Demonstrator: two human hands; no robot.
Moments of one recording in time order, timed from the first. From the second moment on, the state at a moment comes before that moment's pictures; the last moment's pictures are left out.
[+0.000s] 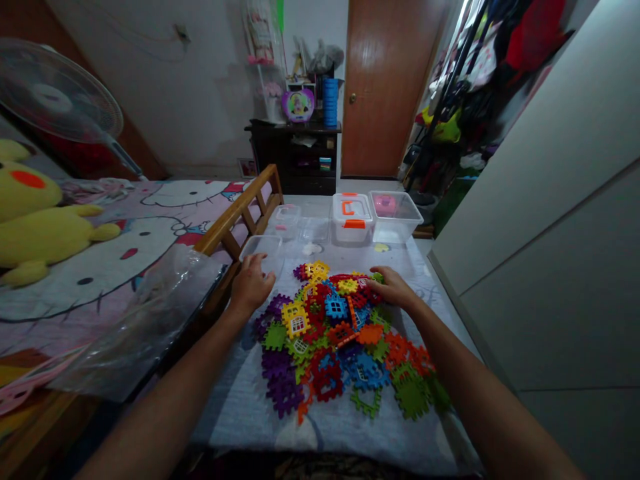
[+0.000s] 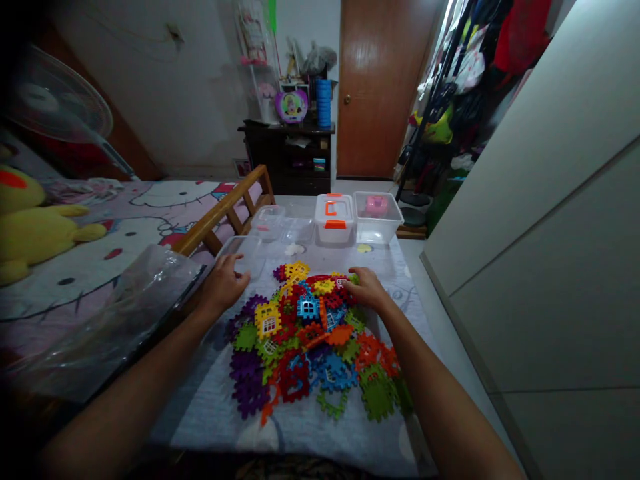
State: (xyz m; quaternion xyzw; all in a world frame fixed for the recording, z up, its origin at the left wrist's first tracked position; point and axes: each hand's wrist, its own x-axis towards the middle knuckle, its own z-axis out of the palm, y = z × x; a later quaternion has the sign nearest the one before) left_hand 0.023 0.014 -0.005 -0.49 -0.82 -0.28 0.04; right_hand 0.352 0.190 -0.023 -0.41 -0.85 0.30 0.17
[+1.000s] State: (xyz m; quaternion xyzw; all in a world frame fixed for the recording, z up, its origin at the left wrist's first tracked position) left_hand 0.044 0.018 0.002 -0.51 -0.80 -0.30 0.15; right_hand 0.458 0.113 -0.025 -0.43 -0.80 0.36 0.21
